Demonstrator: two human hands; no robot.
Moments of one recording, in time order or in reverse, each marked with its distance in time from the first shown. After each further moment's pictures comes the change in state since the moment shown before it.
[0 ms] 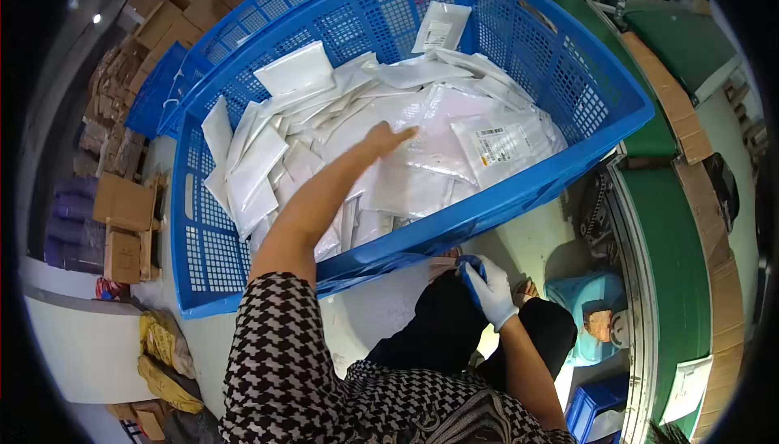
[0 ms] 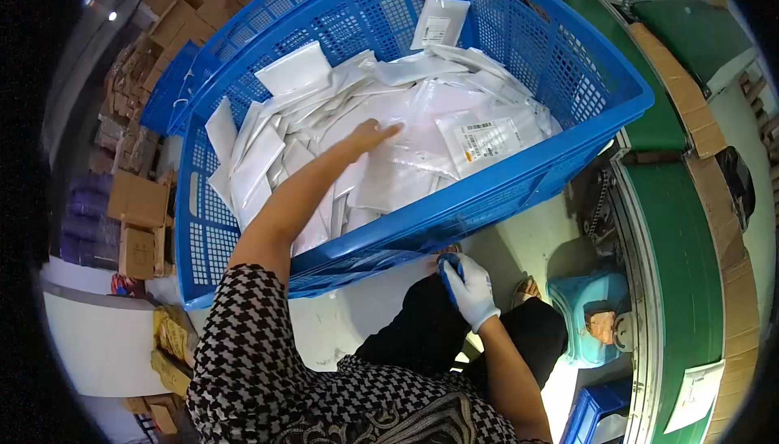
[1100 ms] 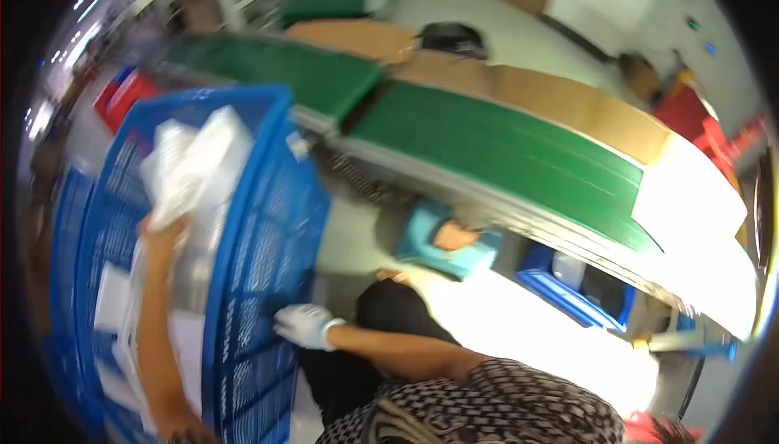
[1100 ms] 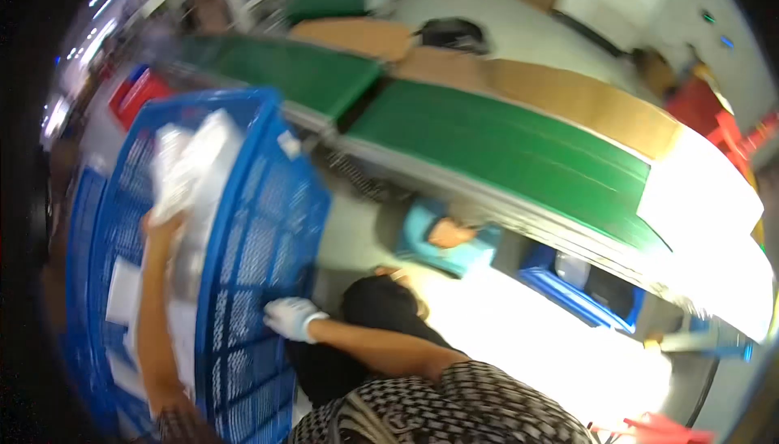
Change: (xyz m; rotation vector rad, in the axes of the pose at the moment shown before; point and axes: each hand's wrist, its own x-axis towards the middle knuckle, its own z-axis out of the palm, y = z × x) left_hand -0.054 0.168 -0.030 -0.402 0.058 0.656; right_hand 0.001 -0.011 0.004 -0.514 0.069 0.047
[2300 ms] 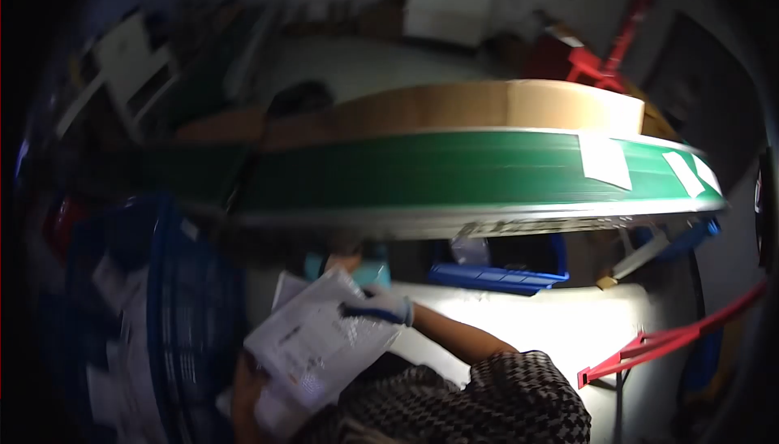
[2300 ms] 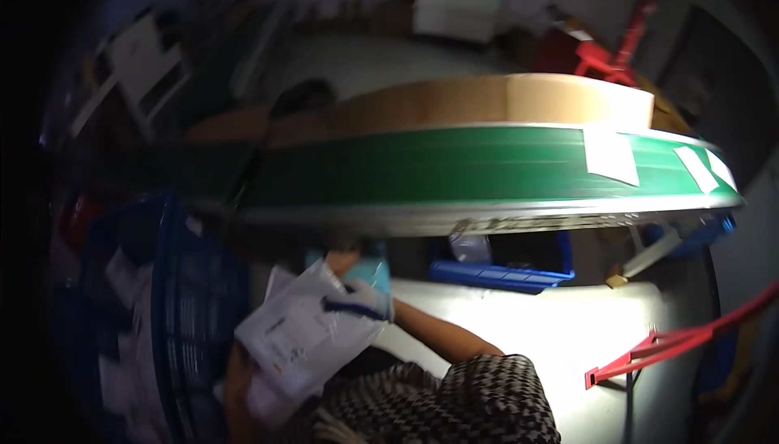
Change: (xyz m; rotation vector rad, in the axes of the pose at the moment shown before) left_hand -0.291 0.021 0.146 -0.618 -0.909 0.110; right_hand -0.314 0.067 -0.165 0.699 0.495 0.312
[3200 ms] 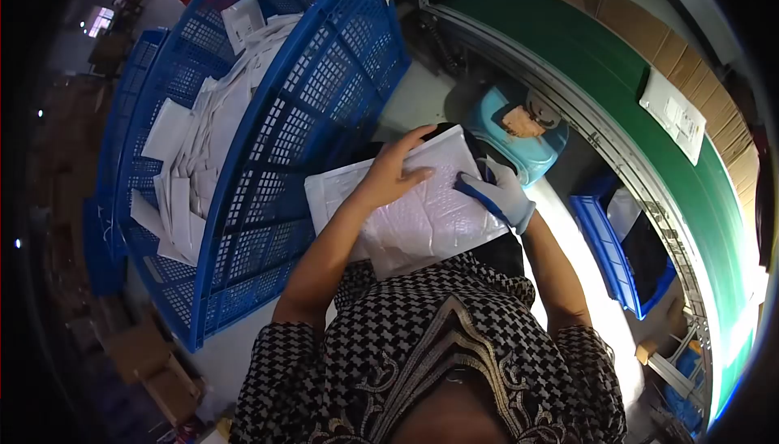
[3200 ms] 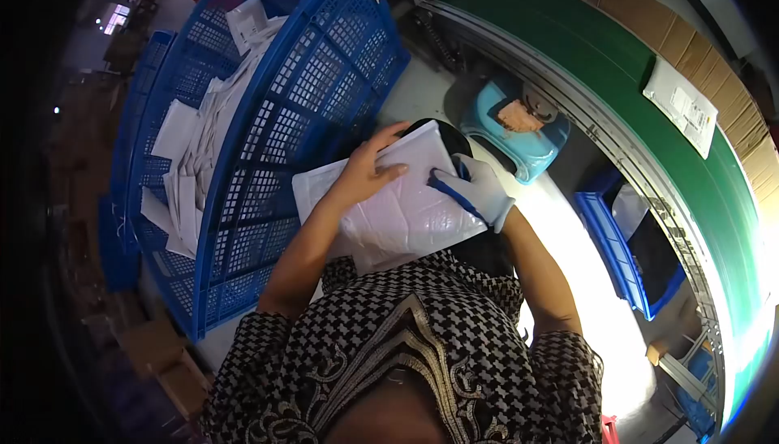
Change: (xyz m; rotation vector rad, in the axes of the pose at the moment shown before) left_hand 0.022 0.023 0.031 0.409 0.215 -0.096; right_hand 0.038 0.004 0.082 -0.265 -0.208 0.104
